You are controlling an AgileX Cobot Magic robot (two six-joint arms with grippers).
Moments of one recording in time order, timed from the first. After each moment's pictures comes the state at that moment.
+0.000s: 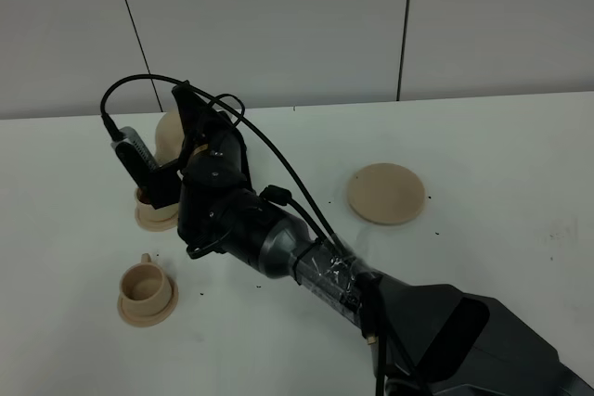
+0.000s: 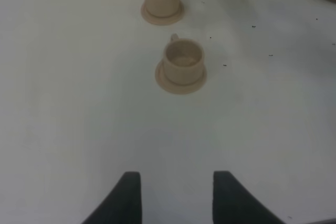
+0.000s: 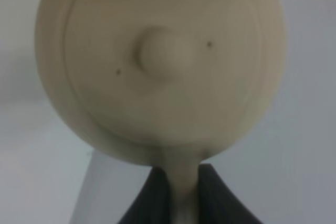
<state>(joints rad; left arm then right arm) 0.09 0.05 -0.51 -0.13 1.06 0.21 0.92 2.82 -2.70 -1.06 0.76 -0.71</state>
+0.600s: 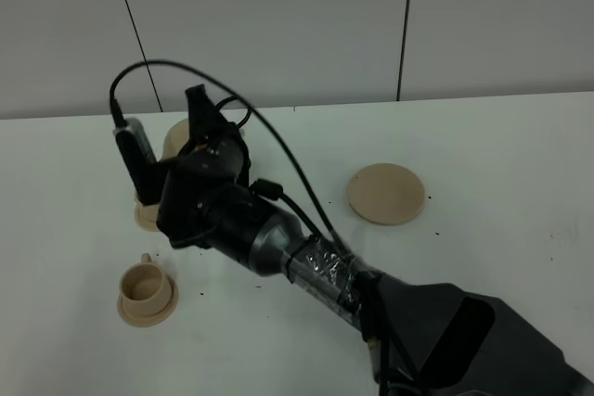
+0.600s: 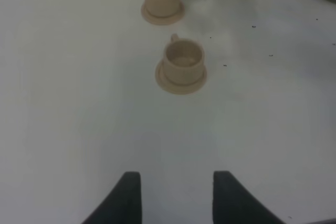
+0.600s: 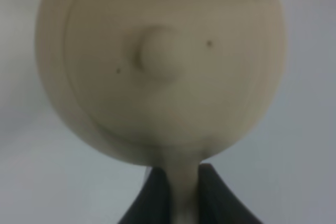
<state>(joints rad) 0.09 0.05 -0.51 -0.13 1.06 0.21 0.94 2.75 -2.70 -0.89 1.00 -0.67</state>
